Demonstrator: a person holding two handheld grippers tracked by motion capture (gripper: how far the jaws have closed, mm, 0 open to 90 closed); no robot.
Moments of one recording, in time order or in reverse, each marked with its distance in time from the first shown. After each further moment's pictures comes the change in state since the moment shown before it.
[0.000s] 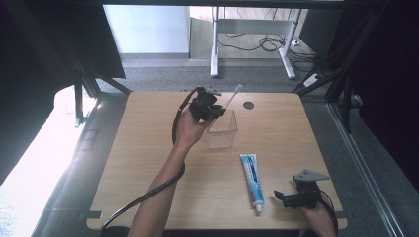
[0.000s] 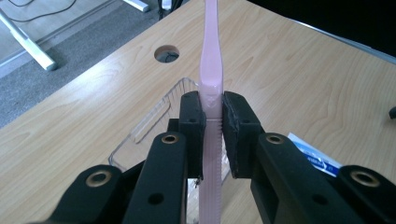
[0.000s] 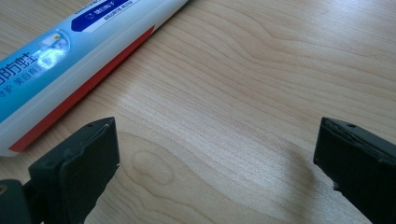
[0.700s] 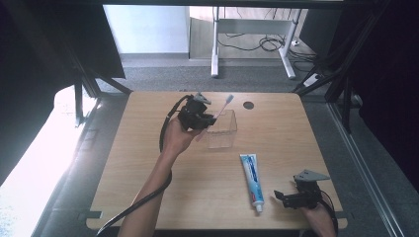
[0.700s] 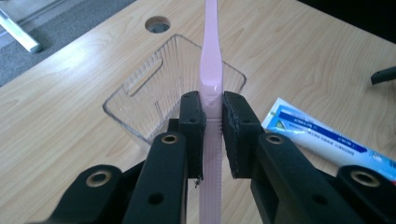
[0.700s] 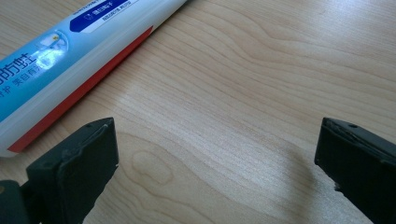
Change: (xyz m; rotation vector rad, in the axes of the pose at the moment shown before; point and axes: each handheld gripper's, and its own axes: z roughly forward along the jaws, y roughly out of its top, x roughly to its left) left arm 0.002 -0.029 -0.023 0.055 -0.040 -0.004; right arm 0.000 0.000 -0.001 -0.001 -0.007 0.002
